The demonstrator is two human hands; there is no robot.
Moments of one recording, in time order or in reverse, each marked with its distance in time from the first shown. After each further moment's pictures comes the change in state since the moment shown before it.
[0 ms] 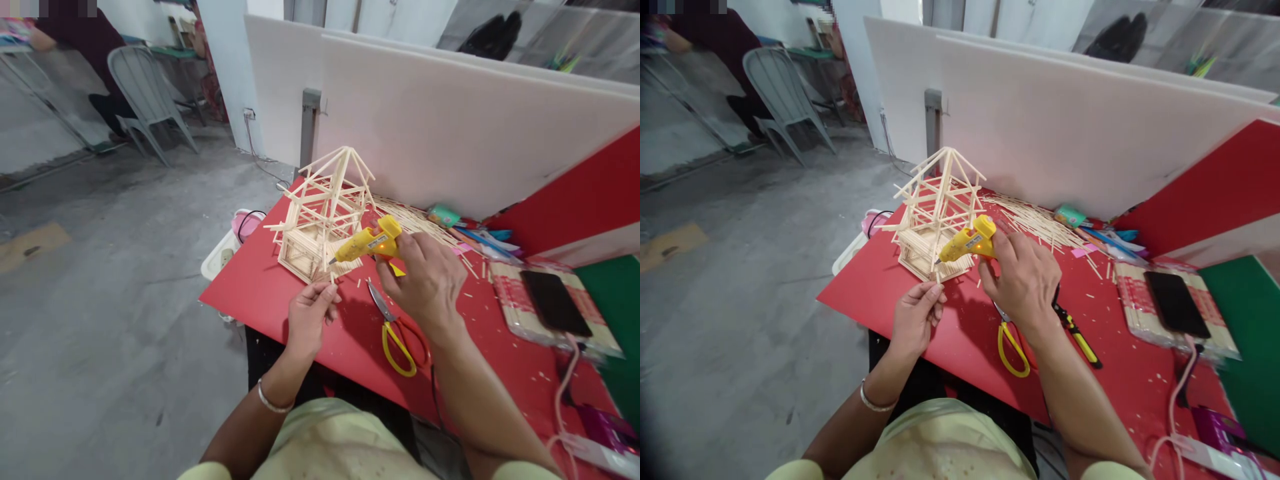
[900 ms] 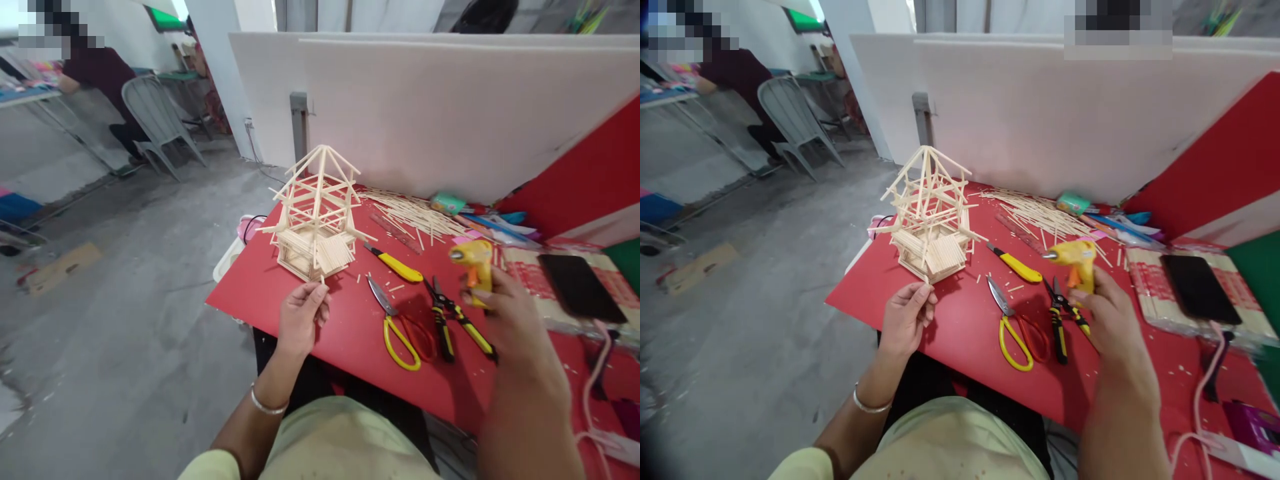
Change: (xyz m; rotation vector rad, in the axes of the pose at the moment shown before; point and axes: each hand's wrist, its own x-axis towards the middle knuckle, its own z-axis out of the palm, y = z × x) left_hand -0.012 0.011 0.003 0.074 -0.028 0.035; right_hand -0.120 0.116 -0.012 0.894 -0.218 0.796
